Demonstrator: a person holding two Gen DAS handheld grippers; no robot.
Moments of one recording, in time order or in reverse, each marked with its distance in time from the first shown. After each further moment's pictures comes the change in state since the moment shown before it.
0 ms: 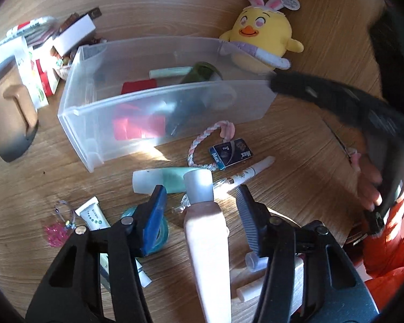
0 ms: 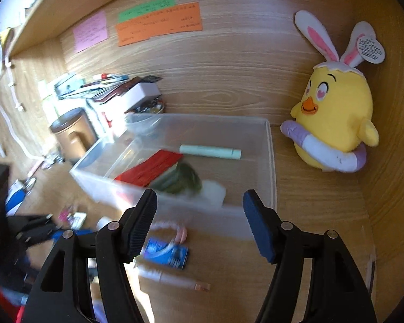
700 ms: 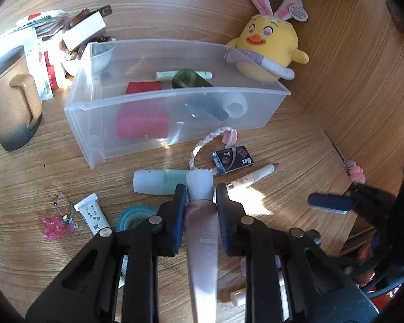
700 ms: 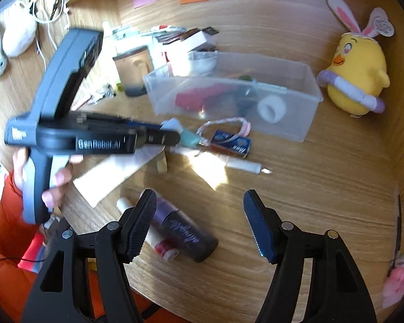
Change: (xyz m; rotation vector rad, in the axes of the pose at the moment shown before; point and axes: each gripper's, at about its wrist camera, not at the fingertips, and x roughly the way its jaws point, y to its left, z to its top) left arm -0.005 0.000 -0.001 -0.058 -0.043 0.006; right arm -0.031 0.059 -0.100 -0.112 0.135 0.135
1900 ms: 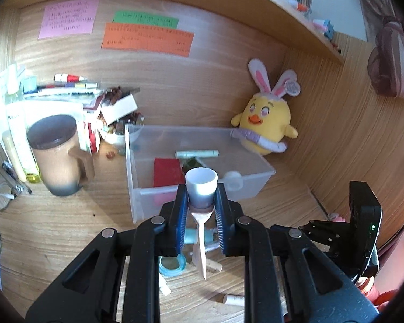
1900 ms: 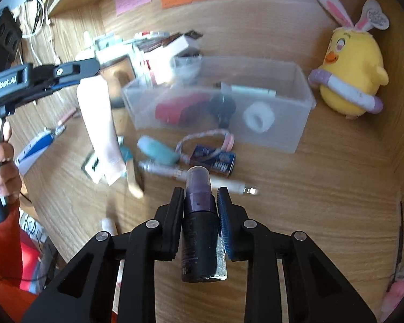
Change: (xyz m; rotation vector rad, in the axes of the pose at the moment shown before) left arm -0.101 0.003 0.030 -0.037 -0.316 0.037; right arm 0.007 -0.030 0.025 0.058 -0.065 -0.034
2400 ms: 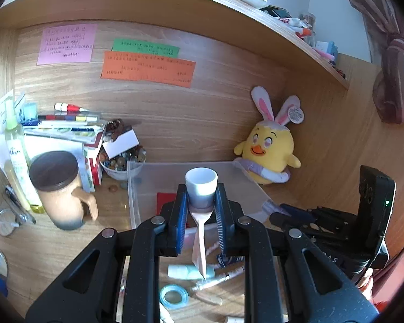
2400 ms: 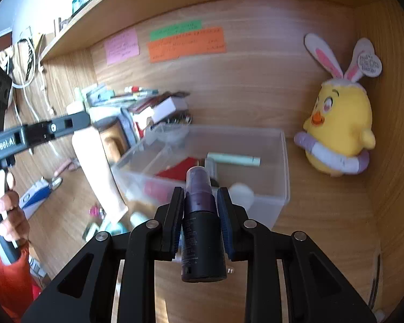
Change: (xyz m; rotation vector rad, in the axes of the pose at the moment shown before) left arm 0.005 0.000 0.041 0.001 -0.093 0.023; right arm -0.022 -0.023 0.072 0.023 -0.188 -0.030
